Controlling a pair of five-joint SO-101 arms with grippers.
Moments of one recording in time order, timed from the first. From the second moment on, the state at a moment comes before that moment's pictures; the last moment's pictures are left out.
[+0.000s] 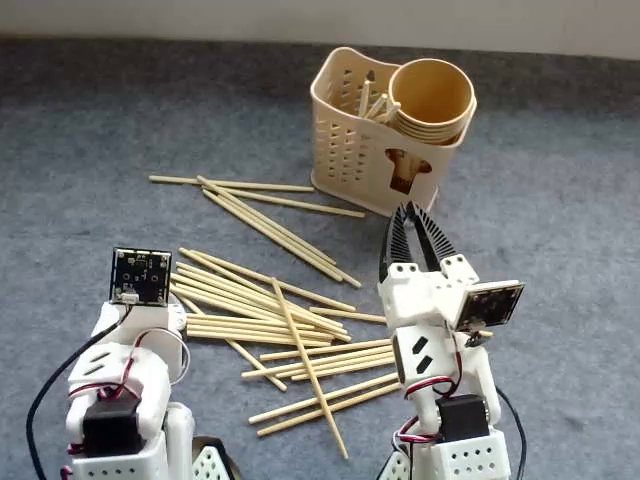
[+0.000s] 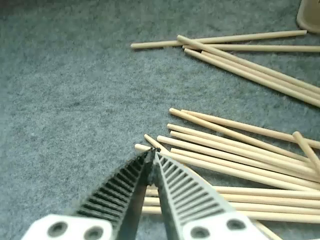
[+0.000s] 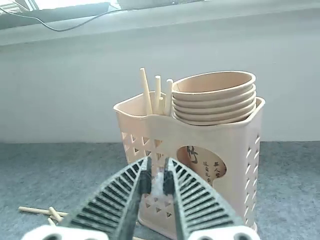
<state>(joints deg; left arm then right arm) -11.3 -103.9 79.8 72.0 -5.4 -13.9 -103.9 95.9 11.6 -4.5</state>
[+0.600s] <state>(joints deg) 0.7 -96.0 67.7 72.0 -0.7 -13.9 -103.9 95.9 11.6 -4.5</state>
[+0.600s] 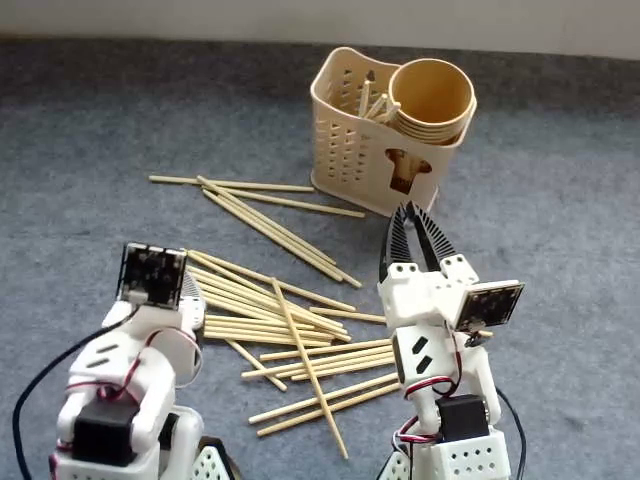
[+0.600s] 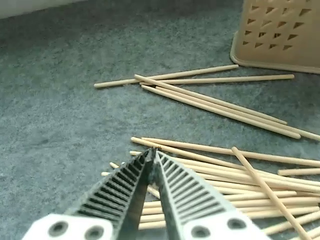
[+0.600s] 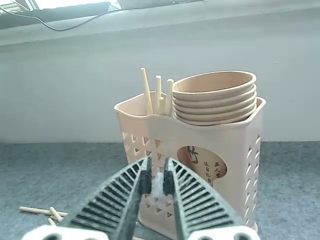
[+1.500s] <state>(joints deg) 20.2 -28.5 54.3 51.5 28.7 -13.9 -103.9 95.9 11.6 -4.2</state>
